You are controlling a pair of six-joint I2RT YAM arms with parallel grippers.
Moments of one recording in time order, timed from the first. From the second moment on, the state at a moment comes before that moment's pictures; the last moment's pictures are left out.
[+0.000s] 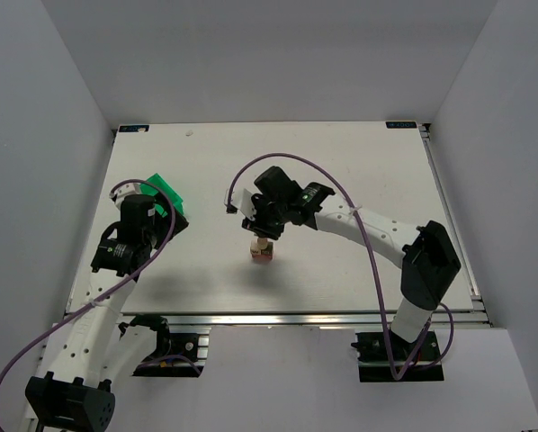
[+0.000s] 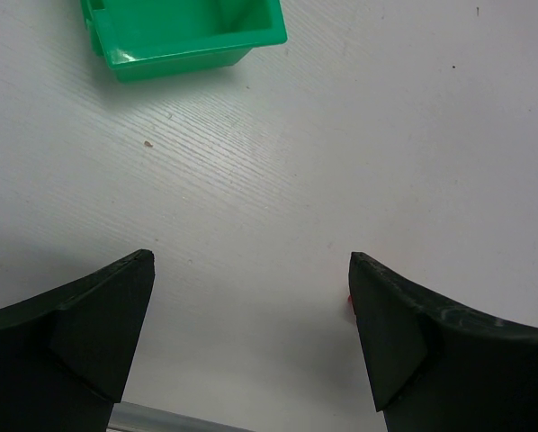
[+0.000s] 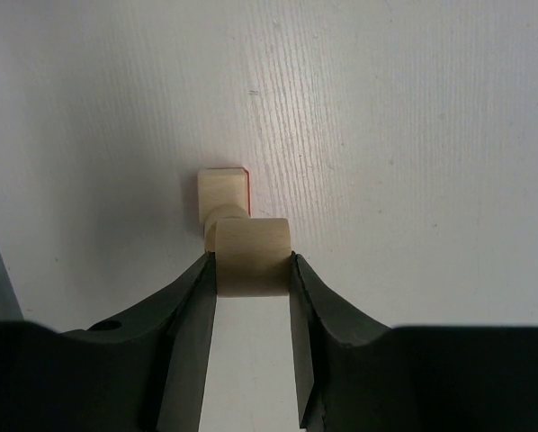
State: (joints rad) left arm -0.18 0.83 0.84 -0.71 -0.22 -0.70; right arm 0.92 1.72 1.46 -0.63 -0.21 -0.54
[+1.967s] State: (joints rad) left arm -0.17 0.85 0.82 -0.67 -0.15 -0.68; right arm 0.92 1.78 1.44 -0.64 -0.23 -0.53
